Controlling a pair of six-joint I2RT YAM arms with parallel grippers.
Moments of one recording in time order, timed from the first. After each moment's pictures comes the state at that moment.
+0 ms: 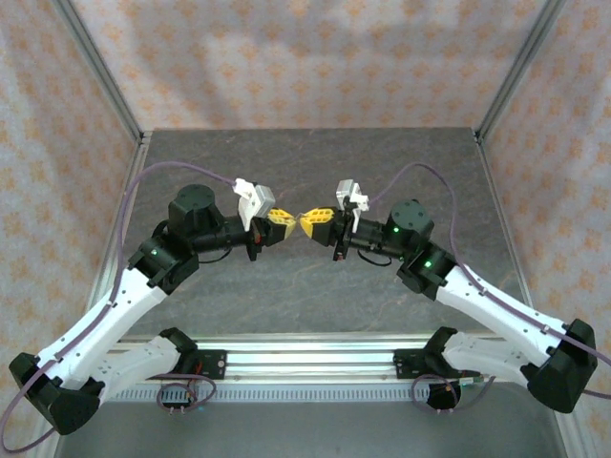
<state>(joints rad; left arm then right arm) -0.55 0.95 1.00 -0.31 0.58 -0.02 0.79 1.01 0.83 0.22 -0.52 0.23</state>
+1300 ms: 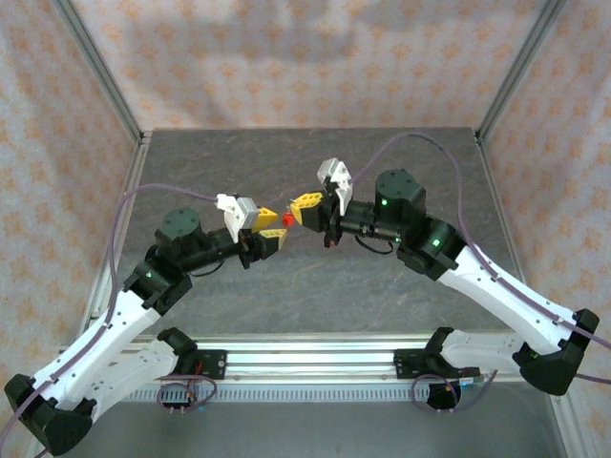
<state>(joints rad) -0.54 0.78 0.78 -0.12 0.47 -0.04 0.85 1.14 1.25 -0.25 -0.40 0.15</state>
